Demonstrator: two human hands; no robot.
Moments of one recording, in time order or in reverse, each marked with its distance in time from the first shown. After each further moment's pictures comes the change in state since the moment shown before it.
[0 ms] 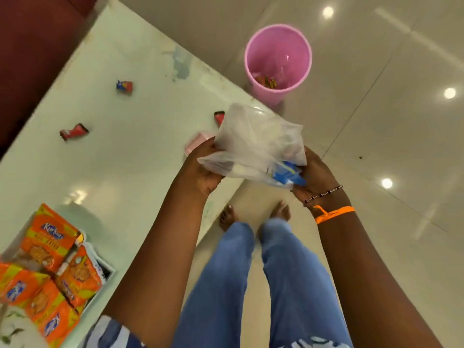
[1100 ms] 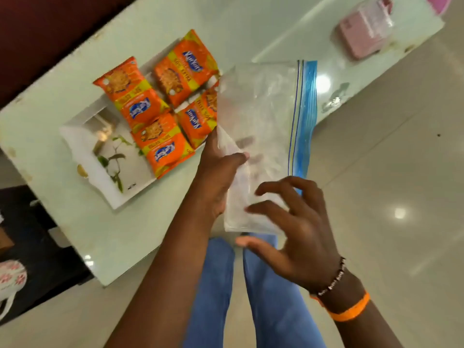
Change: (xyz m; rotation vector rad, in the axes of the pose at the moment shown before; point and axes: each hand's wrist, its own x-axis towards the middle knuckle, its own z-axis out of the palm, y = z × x) left_hand -0.244 -0.154 -0.346 0.050 0.108 0.309; right_hand -0.316 0.338 0.147 -1.570 -0.326 -0.956
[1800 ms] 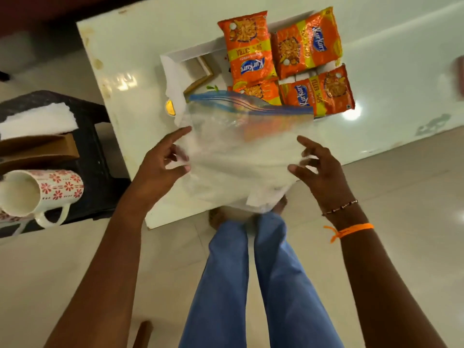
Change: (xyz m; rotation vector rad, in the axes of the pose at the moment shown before) left_hand -0.047 -0.052 -0.310 0.492 0.191 0.270; right_hand 0.068 -0.051 0.128 0.459 -0.267 0.474
